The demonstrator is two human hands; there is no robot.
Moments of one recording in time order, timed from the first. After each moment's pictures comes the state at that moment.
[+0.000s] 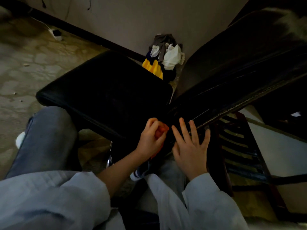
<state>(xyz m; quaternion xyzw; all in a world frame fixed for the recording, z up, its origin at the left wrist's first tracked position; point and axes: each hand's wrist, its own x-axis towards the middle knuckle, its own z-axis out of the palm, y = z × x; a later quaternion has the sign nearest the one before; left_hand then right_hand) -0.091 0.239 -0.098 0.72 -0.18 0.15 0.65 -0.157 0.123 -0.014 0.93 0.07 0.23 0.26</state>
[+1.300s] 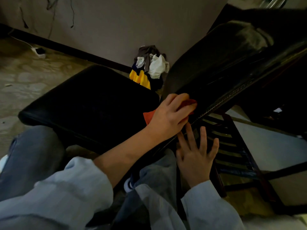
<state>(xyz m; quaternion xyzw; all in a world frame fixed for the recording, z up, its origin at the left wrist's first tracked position) -0.060 0.214 0.038 0.68 -0.41 0.43 0.42 -0.175 0.100 0.002 0.88 0.00 0.36 0.29</state>
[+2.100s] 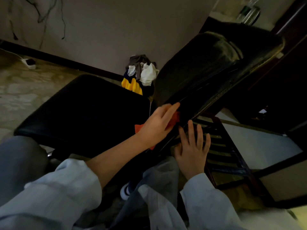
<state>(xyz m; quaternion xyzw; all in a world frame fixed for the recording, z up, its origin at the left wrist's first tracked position) -0.071 0.228 0.030 0.76 -0.39 0.29 0.43 -0.172 0.095 0.019 0.90 -0.05 0.36 0.24</state>
